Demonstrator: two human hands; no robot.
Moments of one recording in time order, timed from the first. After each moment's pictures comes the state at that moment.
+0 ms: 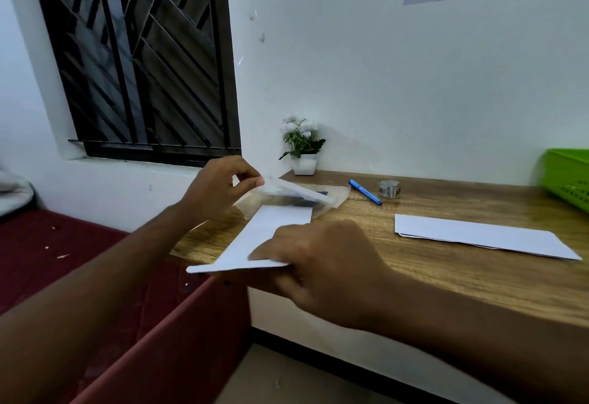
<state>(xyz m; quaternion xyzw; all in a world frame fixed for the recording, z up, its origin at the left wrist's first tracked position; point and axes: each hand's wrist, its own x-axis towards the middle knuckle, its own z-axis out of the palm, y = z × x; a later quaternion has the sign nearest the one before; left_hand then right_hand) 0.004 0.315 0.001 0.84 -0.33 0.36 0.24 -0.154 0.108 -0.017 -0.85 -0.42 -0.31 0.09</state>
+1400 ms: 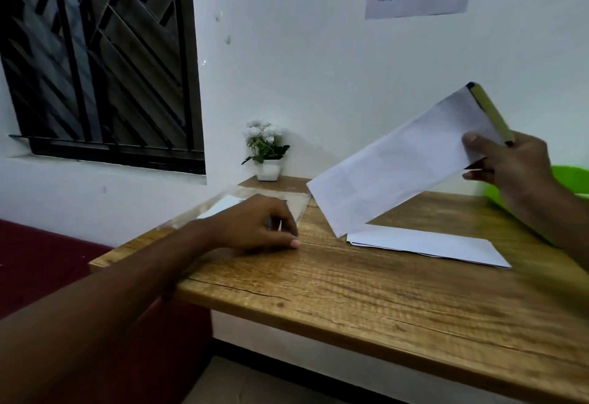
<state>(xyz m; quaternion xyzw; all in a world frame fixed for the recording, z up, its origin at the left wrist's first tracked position) -0.008 0.211 -0.015 0.86 -0.45 0.07 0.23 -0.091 -0.161 0.049 -0.67 0.00 -0.40 0.63</state>
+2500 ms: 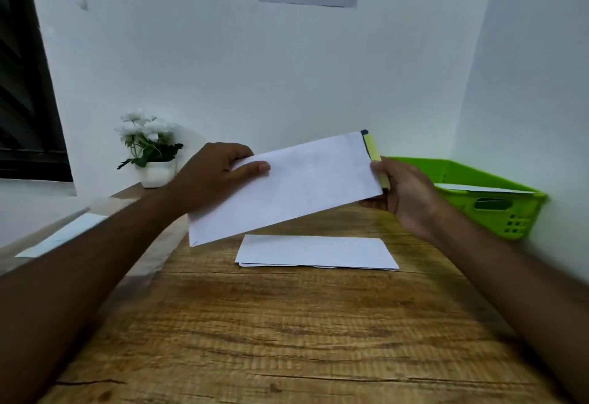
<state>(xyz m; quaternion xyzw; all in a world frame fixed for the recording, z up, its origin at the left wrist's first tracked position) 0.051 0.074 0.031 0.78 -0.46 0.27 0.32 -0.093 -0.194 0.022 -0.66 0.02 -0.25 0.71</state>
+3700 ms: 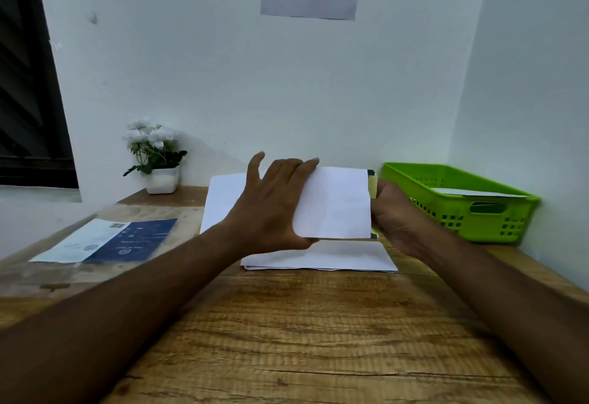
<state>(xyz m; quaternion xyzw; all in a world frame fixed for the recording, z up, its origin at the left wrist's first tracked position) -0.002 0.026 -0.002 0.77 -0.48 0.42 0.08 -0.097 -0.167 0.006 -0.75 0.03 -0.23 0.62</state>
